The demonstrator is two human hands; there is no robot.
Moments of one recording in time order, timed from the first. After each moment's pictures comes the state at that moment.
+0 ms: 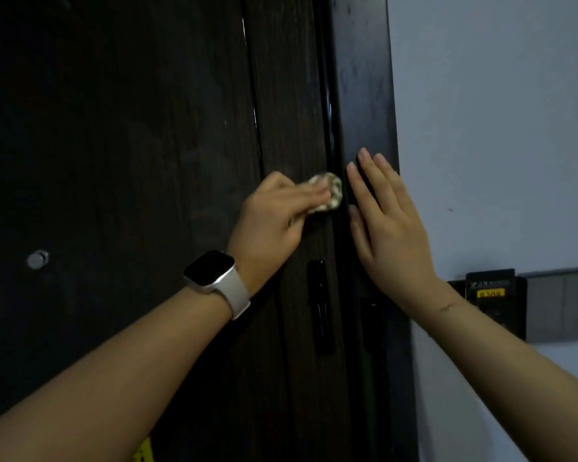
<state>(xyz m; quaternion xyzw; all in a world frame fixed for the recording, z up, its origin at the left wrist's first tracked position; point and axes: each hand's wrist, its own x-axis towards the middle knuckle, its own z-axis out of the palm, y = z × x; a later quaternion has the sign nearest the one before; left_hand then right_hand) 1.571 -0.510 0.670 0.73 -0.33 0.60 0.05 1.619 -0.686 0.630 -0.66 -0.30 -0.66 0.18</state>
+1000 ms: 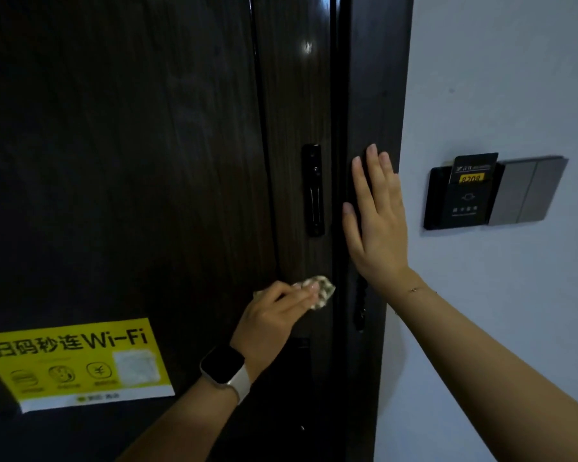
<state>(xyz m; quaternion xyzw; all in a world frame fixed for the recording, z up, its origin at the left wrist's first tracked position) 1.538 -0.488 0.401 0.87 -0.30 0.37 0.09 1.604 -0.676 0.494 -0.72 -0.28 -0.57 0.26</state>
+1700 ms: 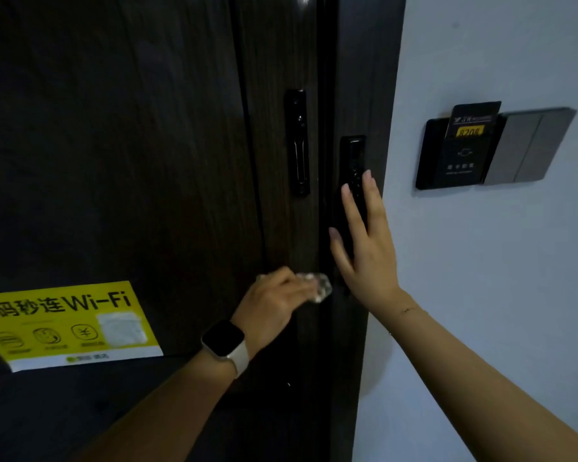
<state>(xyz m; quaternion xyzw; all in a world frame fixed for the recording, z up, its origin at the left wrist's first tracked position) 1.543 -0.505 0.369 0.87 -0.32 0.35 0.11 1.586 -0.689 0.416 -0.76 -0.30 -0.51 0.28</state>
